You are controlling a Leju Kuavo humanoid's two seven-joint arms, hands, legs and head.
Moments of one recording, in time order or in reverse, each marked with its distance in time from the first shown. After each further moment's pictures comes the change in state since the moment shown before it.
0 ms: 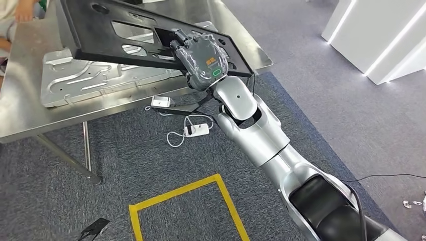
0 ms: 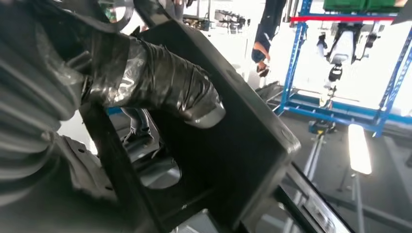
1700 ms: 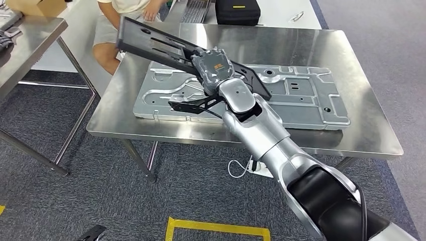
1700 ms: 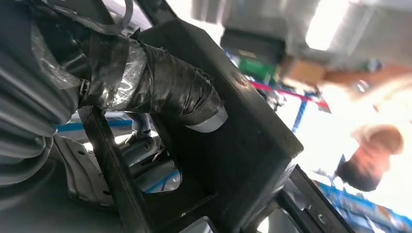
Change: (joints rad) left arm 0.020 0.028 0.021 0.011 0.001 -0.004 0.010; right arm -0.065 -0.012 -0.004 0.254 -0.003 0.173 0.133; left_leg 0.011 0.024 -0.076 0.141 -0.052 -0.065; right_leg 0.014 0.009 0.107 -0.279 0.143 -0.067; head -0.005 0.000
